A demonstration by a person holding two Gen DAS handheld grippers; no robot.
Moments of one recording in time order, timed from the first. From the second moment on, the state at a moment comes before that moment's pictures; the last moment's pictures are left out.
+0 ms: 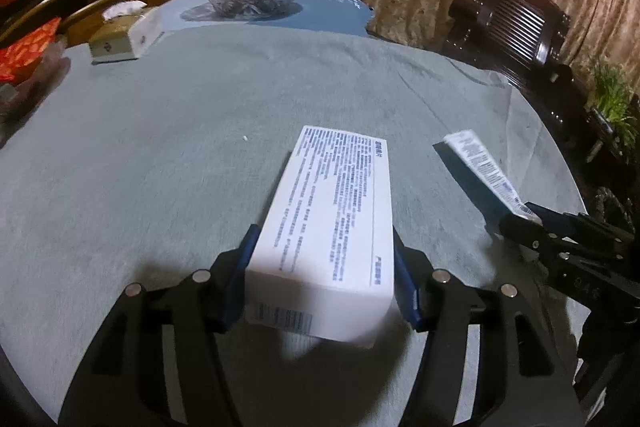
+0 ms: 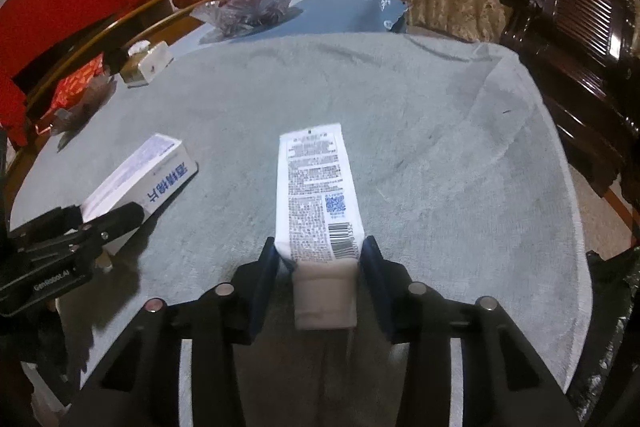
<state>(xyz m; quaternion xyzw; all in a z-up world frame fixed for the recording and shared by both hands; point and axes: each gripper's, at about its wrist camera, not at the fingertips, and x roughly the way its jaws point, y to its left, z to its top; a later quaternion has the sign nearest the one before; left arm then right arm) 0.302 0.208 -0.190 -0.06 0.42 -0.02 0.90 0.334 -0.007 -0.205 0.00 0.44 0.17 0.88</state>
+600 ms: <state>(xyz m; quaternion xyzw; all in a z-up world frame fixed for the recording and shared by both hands) 0.264 0.168 -0.153 -0.04 0.39 -0.01 0.92 0.301 -0.037 -0.170 0.03 0.41 0.17 0.90</state>
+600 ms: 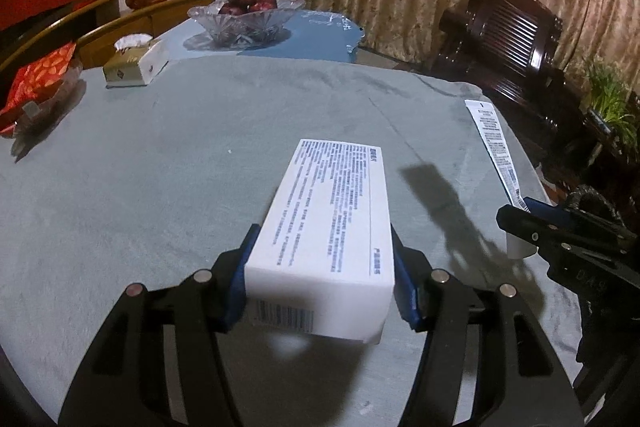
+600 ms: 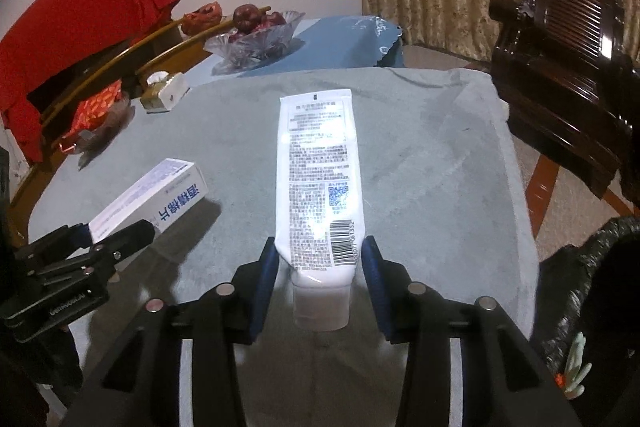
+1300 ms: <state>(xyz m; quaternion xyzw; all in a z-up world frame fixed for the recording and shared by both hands) 0.235 0.008 -0.090 0.00 0.32 -0.12 0.94 0.226 -0.189 -0.094 0.08 0.33 0.08 0.94</state>
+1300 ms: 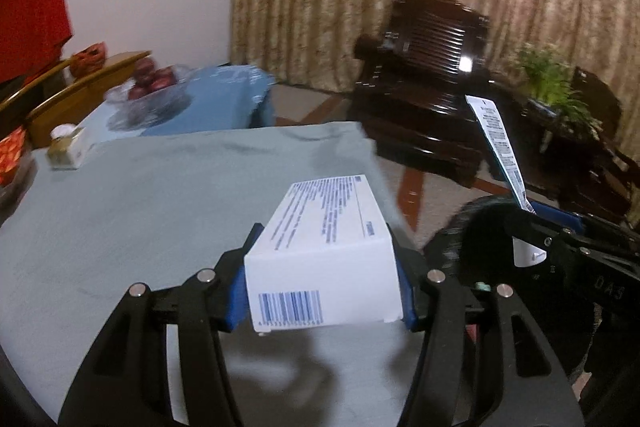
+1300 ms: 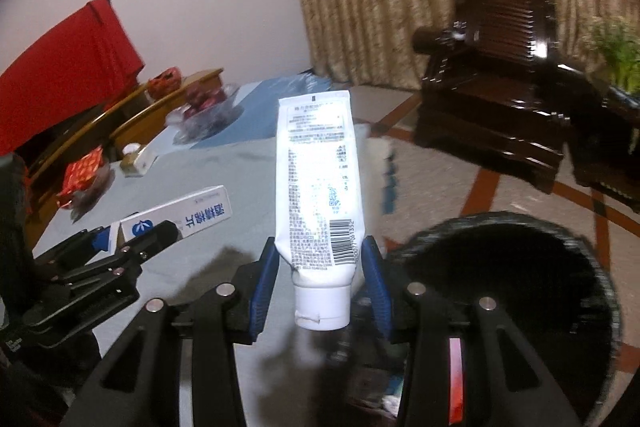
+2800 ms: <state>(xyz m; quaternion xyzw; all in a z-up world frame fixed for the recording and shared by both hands) 0.219 -0.116 -0.094 -0.01 0.34 -0.24 0.91 0.152 -0.325 -0.118 0.13 0.34 -0.04 0.93</state>
